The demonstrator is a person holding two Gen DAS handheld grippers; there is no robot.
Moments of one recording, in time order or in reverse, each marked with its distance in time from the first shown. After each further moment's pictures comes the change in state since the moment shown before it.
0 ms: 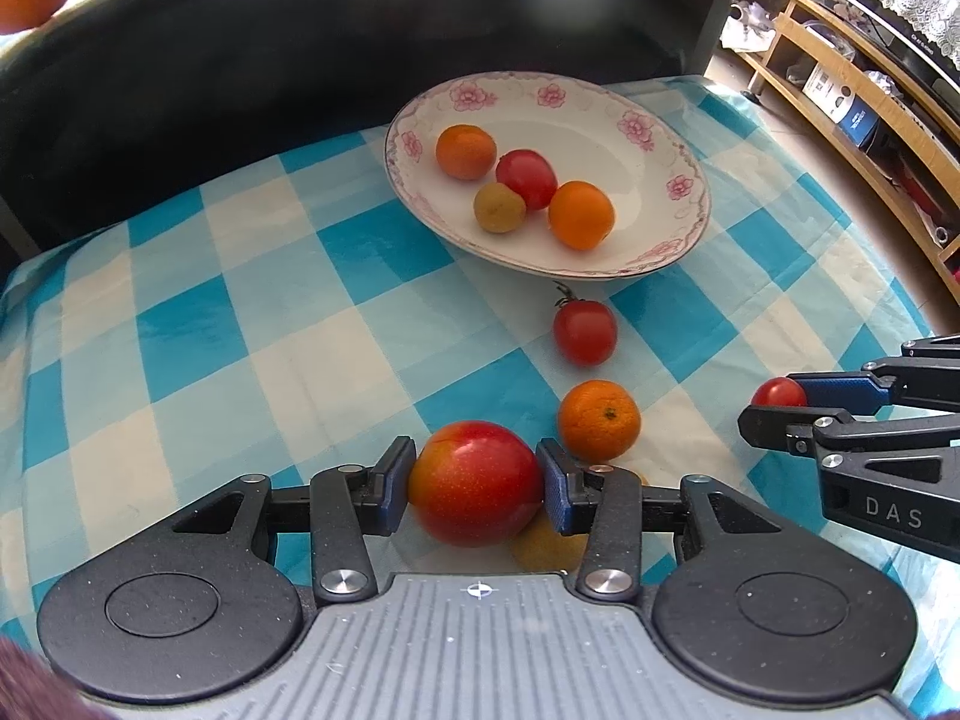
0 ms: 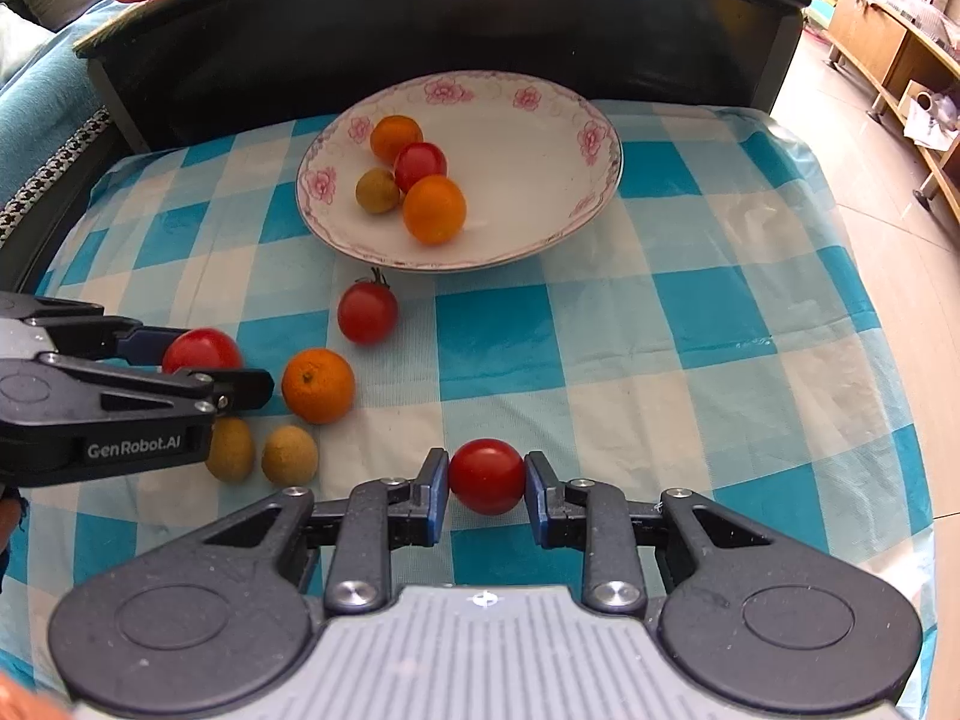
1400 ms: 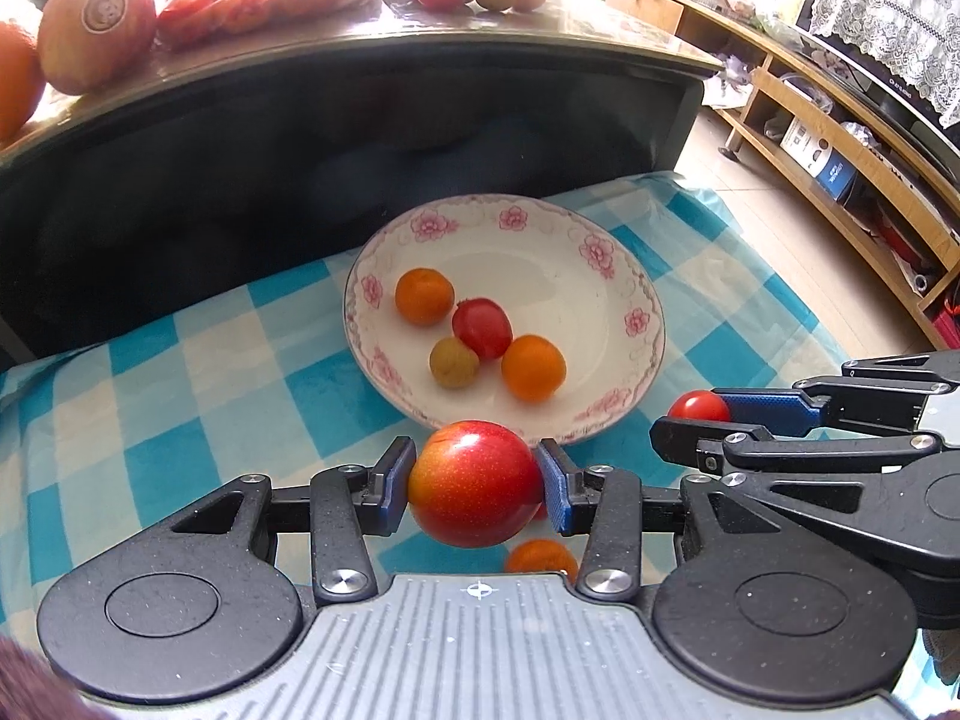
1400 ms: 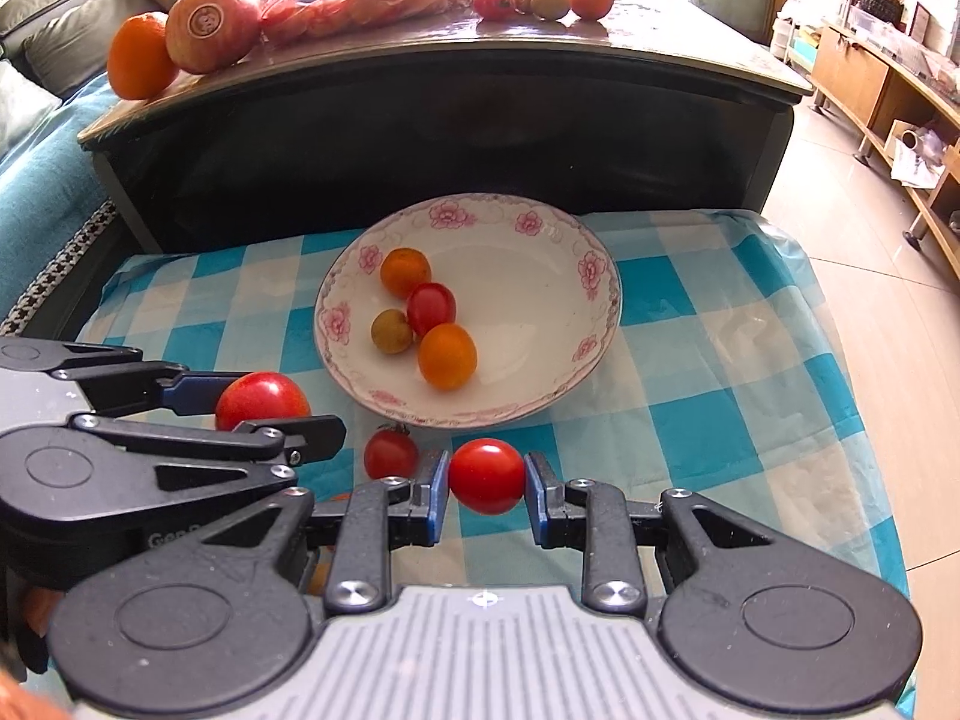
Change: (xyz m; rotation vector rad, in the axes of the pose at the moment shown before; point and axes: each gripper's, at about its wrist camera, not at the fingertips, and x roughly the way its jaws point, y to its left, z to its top) left arm -0.011 -0.016 0.052 0.009 -0.106 -0.026; right arm -0.020 0.001 0.045 0.038 -0.130 0.006
